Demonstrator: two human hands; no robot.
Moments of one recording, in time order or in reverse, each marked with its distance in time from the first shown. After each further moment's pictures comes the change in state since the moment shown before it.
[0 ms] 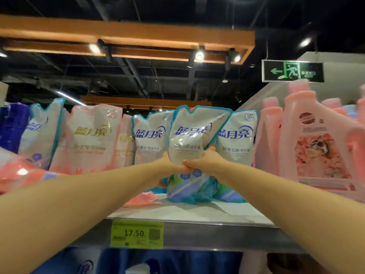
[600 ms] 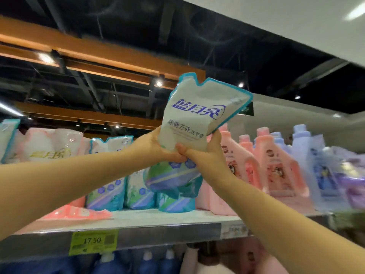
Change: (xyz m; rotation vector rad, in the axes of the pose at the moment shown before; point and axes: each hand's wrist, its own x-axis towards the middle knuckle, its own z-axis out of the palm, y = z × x) left_hand -0.131 0.117 0.023 0.131 -0.003 0.758; right_hand -0.138 -0.037 -0.099 0.452 0.389 -0.462
